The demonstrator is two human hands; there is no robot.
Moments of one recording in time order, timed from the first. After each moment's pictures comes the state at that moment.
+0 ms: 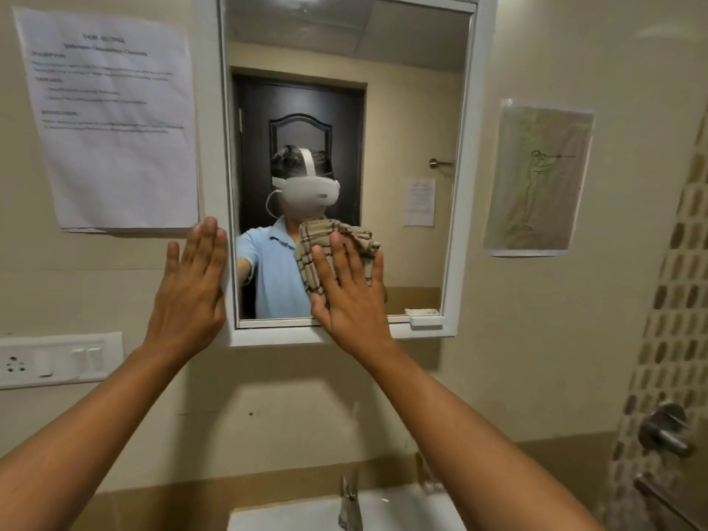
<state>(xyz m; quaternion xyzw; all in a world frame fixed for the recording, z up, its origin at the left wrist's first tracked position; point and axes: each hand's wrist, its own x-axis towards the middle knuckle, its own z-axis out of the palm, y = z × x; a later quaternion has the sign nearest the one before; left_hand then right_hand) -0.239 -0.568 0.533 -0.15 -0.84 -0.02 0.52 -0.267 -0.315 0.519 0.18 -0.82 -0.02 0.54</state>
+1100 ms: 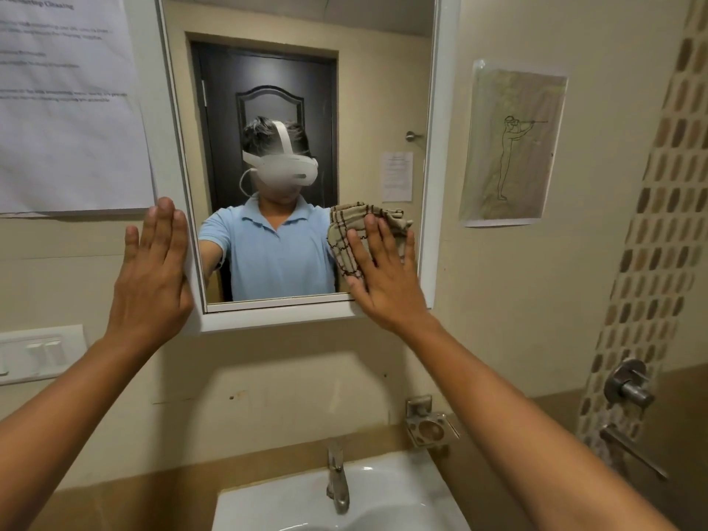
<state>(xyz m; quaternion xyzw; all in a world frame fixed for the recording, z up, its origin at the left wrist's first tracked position) -0.243 -0.566 0.529 -0.17 -0.84 -0.05 0.52 -0.270 -0.222 0.508 0.18 -0.83 -0.03 0.52</state>
